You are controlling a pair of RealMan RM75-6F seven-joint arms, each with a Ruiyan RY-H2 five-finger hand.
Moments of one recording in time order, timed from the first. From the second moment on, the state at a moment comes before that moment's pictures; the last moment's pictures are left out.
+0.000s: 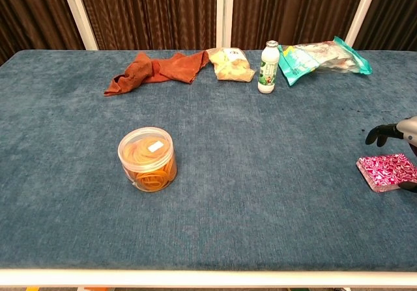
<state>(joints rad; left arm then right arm) 0.04 -1.15 0.05 -1.48 1.62 1.62 -0.27 0.39 -1.42 0.05 -1.56 -1.14 1.02 -0.61</state>
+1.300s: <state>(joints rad) 0.04 -1.15 0.05 -1.47 1.62 1.61 -0.29 0.42 -1.43 0.00 -1.57 -1.10 1.06 -0.65</state>
